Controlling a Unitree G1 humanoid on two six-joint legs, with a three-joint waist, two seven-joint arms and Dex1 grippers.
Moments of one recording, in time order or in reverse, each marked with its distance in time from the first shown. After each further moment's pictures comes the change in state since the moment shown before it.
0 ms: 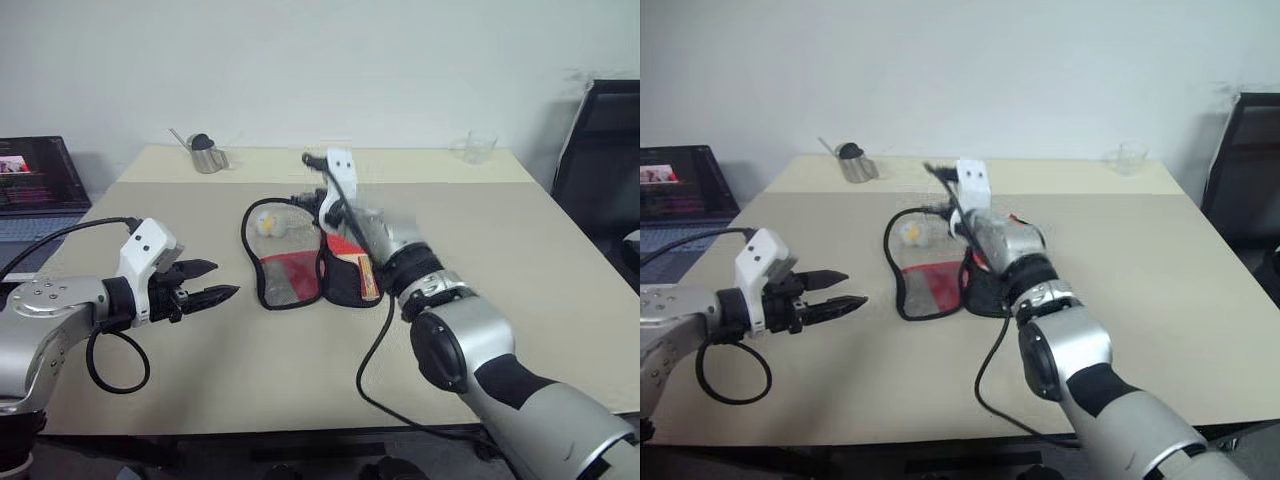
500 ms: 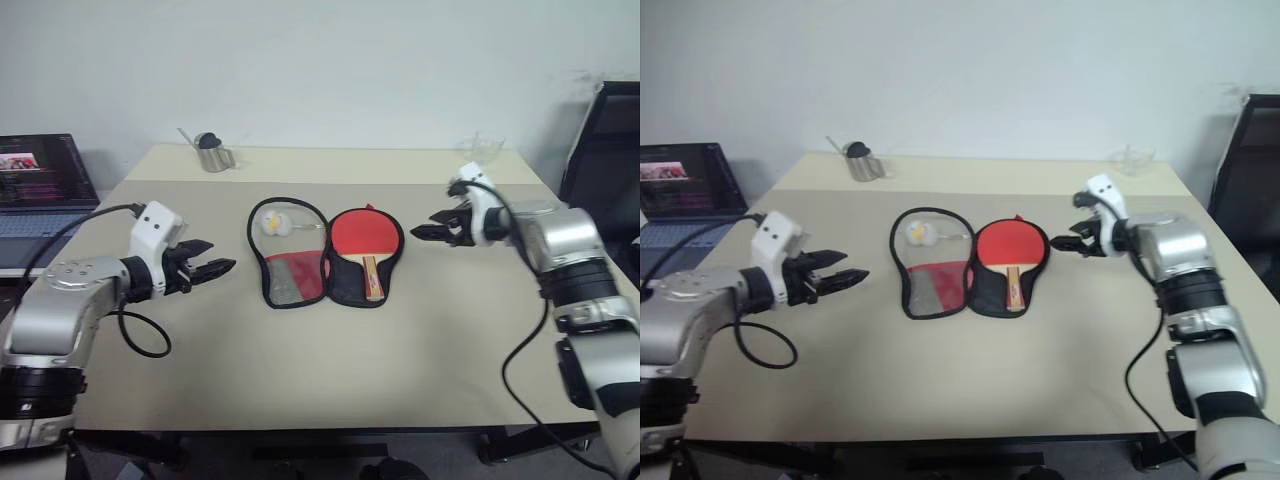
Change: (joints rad) left arm -0.245 -0.131 -0.157 0.336 0.158 -0.099 0.073; right arm 0.366 -0.727 0.258 -0.508 -0.051 0.253 0.711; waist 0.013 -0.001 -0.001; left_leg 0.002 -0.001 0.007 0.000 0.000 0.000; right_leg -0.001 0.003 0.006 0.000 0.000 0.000
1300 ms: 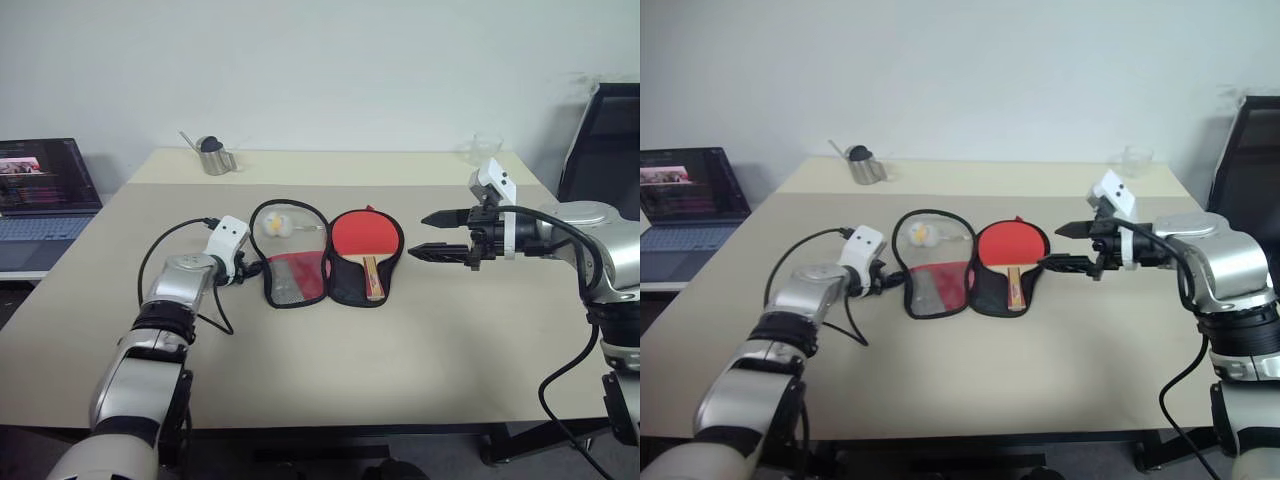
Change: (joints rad) left arm -0.462 -0.353 -0.210 0.896 0.375 -0.346 0.238; right arm 0.186 -0.110 -0.051 -0.476 0.227 0.113 0.117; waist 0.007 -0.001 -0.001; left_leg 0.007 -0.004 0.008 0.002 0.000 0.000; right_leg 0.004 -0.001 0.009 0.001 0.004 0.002
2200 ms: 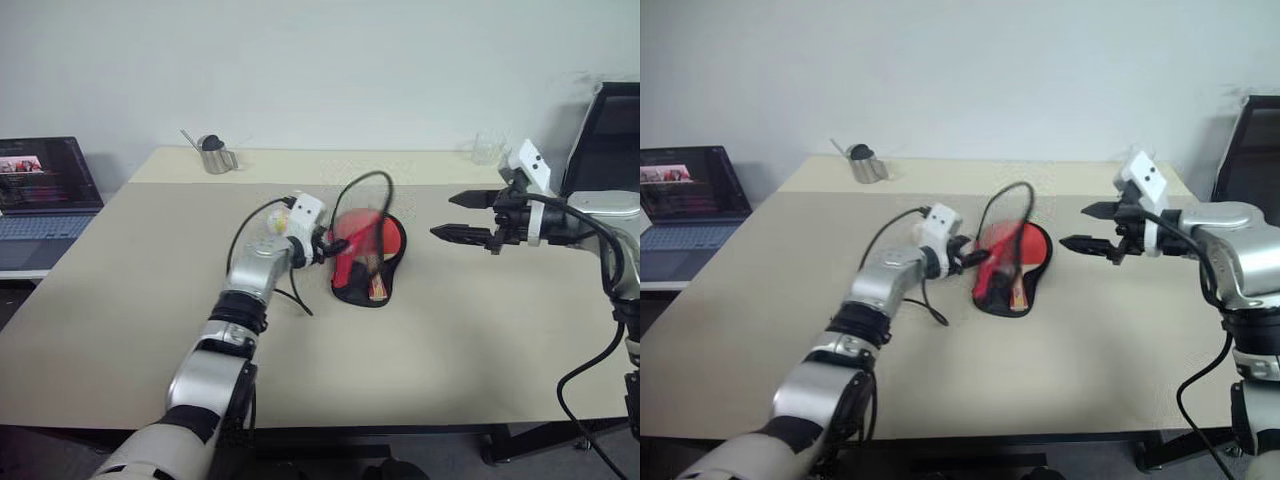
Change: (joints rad) left arm -0.013 -0.326 -0.001 -0.240 -0.022 0.071 -0.001; right arm 0.002 -0.091 -0.052 0.041 -0.003 -0.083 -0.068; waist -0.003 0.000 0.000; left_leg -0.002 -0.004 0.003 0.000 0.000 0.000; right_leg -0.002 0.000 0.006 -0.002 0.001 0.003
